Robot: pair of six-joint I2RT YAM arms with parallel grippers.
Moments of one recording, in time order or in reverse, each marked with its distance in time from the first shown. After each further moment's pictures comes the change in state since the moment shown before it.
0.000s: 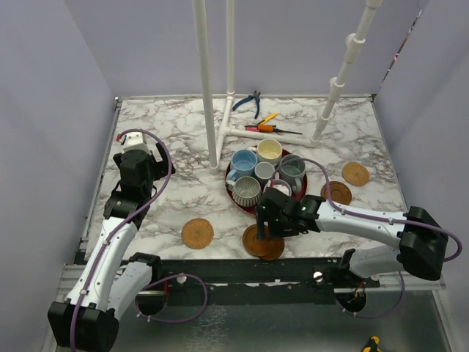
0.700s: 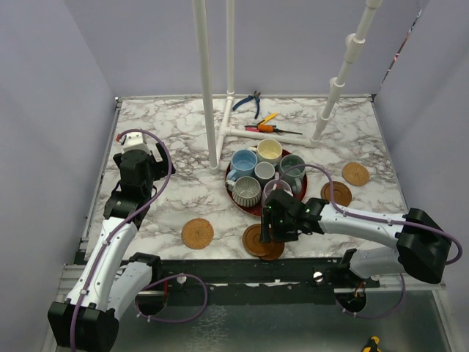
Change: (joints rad) left arm 0.000 0.000 0.000 0.000 0.000 0.000; right arm -0.095 -0.049 -0.146 0.099 -0.133 0.042
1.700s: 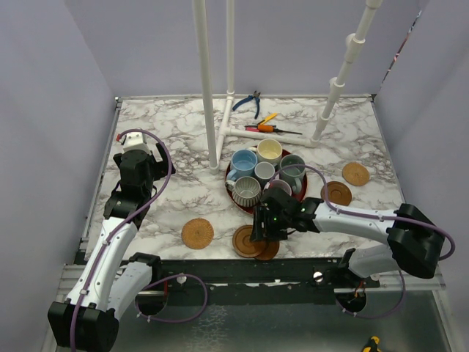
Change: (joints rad) left arm 0.000 0.000 0.000 0.000 0.002 0.000; right arm 0.000 0.061 0.004 0.145 -0.113 0.018
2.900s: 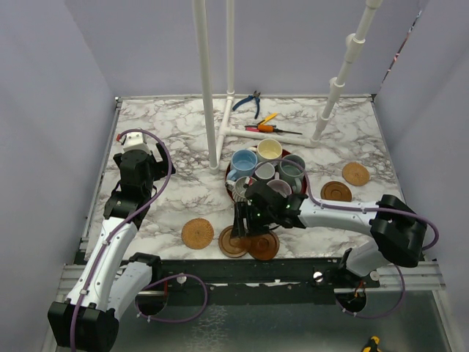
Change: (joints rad) left arm 0.000 0.000 0.000 0.000 0.002 0.000; right arm 0.048 0.143 0.126 0.147 -0.067 -0.034
